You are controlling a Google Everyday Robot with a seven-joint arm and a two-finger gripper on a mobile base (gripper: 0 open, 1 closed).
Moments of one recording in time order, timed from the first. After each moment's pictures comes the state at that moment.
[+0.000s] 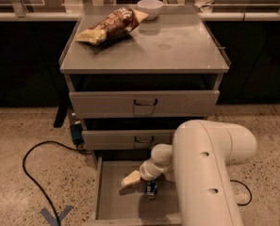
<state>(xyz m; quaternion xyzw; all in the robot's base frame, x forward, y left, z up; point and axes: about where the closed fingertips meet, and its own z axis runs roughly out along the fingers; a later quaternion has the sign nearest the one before) 0.574 0.001 0.253 -0.18 0.95 0.24 0.05</state>
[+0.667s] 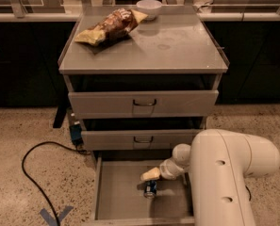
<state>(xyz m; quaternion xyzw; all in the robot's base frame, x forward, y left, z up) 0.594 -0.093 0.240 -0.10 0.97 0.22 0.06</state>
